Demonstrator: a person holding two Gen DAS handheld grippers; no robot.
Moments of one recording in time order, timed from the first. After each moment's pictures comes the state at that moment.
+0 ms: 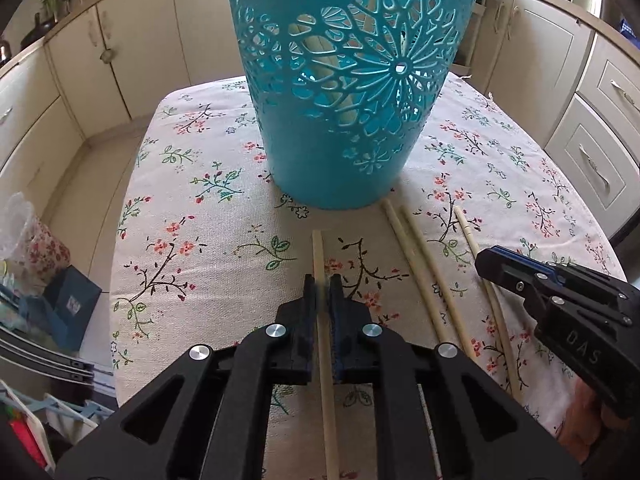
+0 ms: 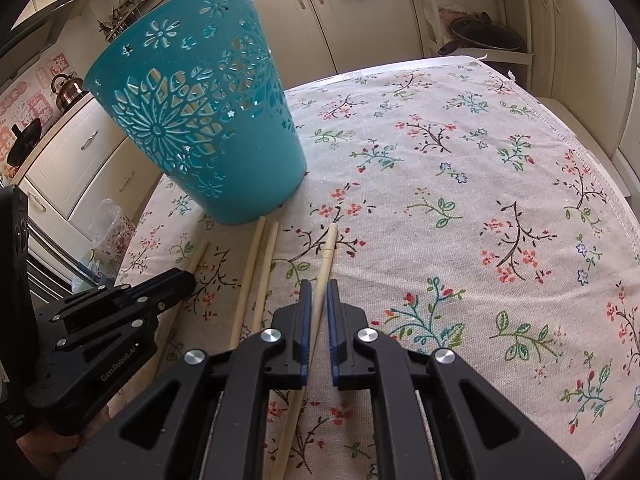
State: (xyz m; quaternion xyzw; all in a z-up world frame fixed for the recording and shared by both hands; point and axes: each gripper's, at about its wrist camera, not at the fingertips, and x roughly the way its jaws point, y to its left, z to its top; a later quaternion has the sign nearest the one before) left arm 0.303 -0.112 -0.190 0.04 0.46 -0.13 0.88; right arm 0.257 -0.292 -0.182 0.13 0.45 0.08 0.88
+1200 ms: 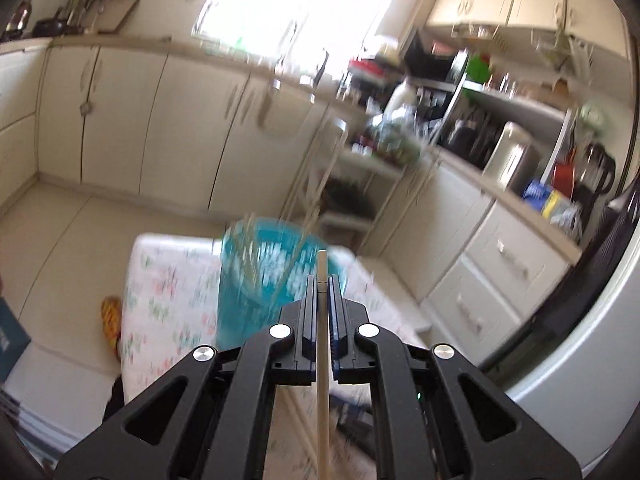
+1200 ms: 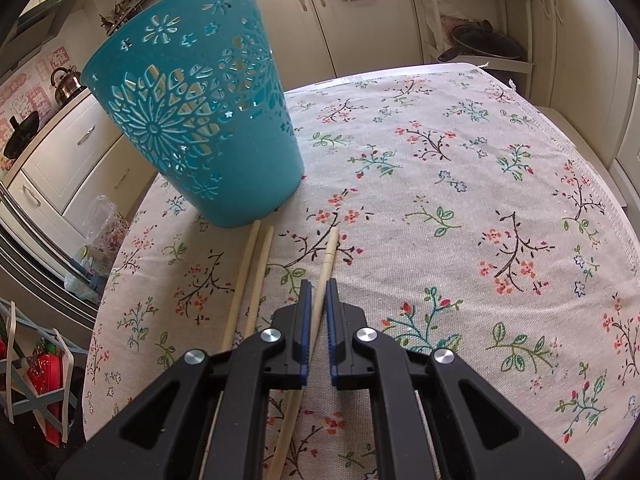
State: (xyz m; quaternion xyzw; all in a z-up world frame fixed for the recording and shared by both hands) left arm 0.280 -0.051 -0.009 -0.15 0.26 -0.26 0.92; right arm 0.256 -0.289 -0.183 0.12 0.44 0.07 0.89
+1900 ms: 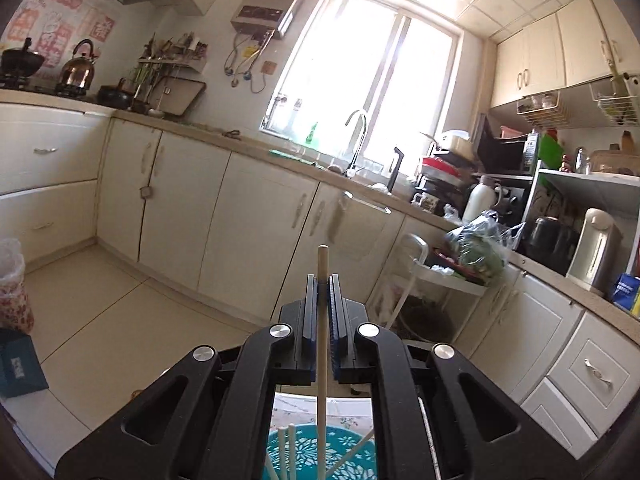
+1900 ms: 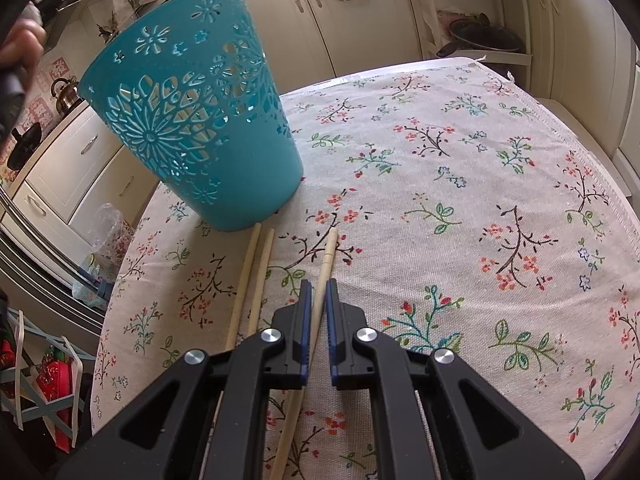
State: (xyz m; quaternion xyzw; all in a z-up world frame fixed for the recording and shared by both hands) left arm 0.401 -0.091 0.033 -0.17 0.11 -0.07 0.98; right arm 0.258 -0.298 -0.184 0.14 0.44 0.08 0.88
